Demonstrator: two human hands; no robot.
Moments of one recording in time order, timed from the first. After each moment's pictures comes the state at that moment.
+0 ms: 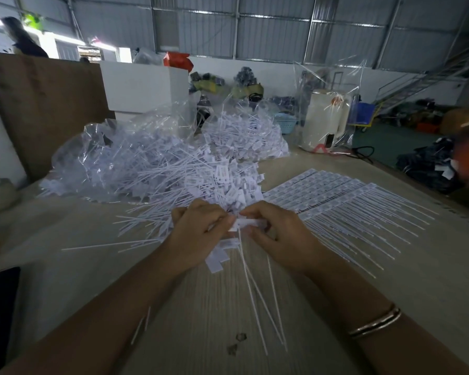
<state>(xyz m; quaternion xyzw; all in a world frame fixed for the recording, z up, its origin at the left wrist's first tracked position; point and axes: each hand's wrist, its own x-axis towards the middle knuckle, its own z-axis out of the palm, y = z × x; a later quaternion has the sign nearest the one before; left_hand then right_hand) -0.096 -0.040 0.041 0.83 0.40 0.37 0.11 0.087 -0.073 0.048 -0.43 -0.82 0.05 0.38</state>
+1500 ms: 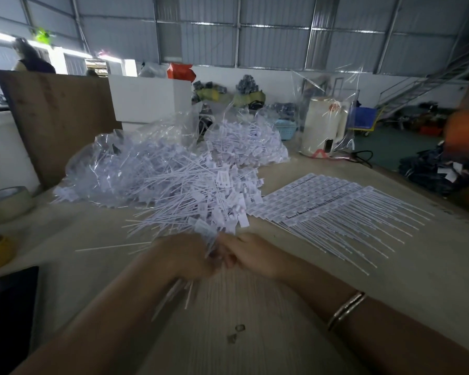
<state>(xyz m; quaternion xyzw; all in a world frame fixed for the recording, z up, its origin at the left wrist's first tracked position) -0.111 -0.067 0.060 0.83 0.54 -0.07 0.11 0.042 -0.082 0.043 -0.51 -0.76 0.31 0.25</state>
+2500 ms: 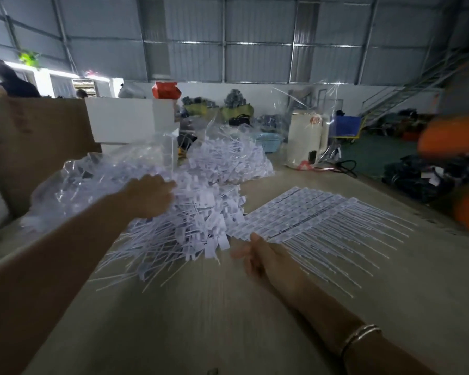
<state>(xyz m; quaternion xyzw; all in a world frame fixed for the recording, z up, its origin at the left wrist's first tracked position) -0.131 0.069 0.120 0.80 0.59 0.00 -0.12 0.104 -0.073 0.026 -0.49 -0.60 0.39 0.50</state>
